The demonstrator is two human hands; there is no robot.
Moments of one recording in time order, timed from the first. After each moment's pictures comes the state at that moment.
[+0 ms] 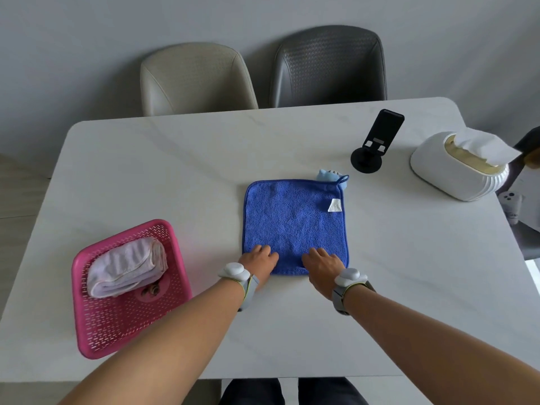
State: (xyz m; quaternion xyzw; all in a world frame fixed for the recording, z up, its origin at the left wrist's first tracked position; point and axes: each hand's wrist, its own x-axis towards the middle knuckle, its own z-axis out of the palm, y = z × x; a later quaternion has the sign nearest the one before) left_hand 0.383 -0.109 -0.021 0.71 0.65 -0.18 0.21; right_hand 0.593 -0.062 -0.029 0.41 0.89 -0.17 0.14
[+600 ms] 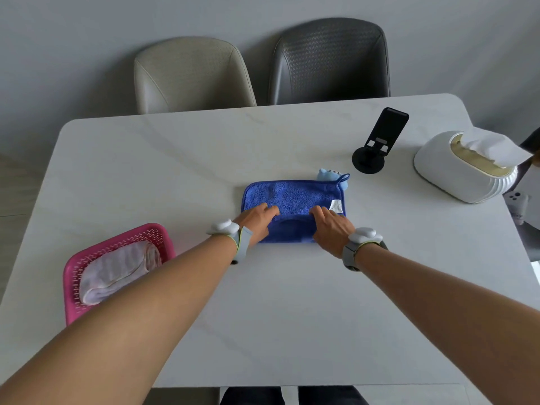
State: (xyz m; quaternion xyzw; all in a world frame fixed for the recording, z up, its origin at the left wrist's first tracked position) left_hand 0.347 -0.012 0.019 0.70 0.67 -0.04 0.26; right_hand 0.584 0.041 -0.008 0.45 0.87 -0.19 0.03
